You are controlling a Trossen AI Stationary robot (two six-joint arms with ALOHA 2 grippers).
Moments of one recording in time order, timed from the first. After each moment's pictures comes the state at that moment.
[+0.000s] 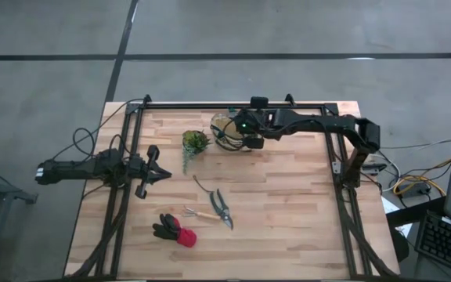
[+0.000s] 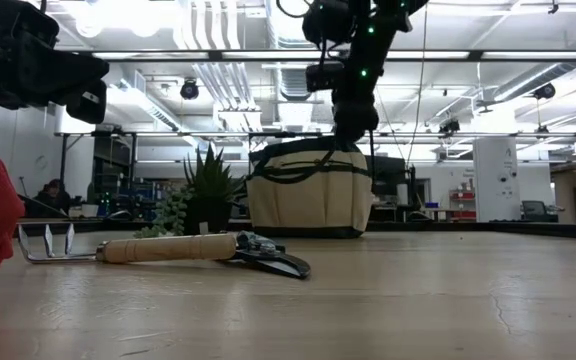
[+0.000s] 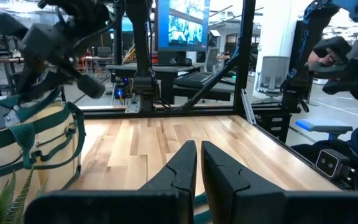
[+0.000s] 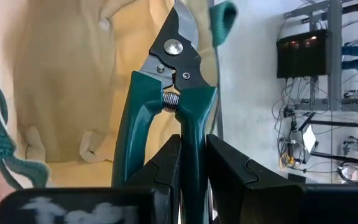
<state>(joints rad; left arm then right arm) 0.00 0.04 0.01 0.04 0.16 -0.03 -0.25 1.78 1.46 -0.74 0.59 -0.37</state>
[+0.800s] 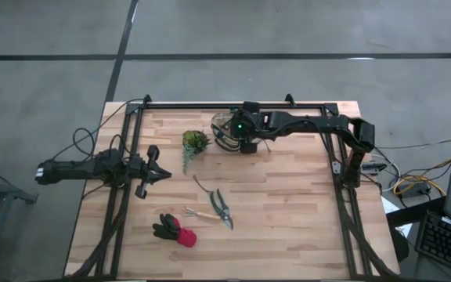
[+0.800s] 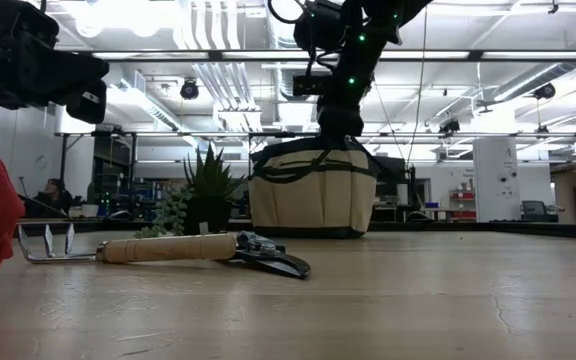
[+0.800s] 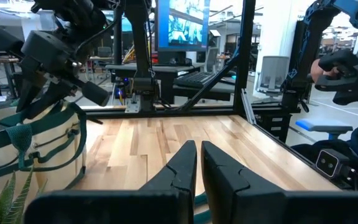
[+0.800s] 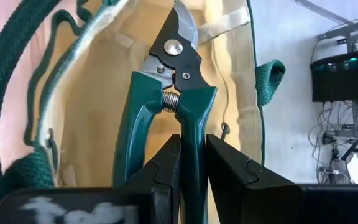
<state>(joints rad) 0.00 0.04 0.01 0.04 0.16 -0.03 -0.25 1.82 1.46 -0.64 0.43 -0.37</state>
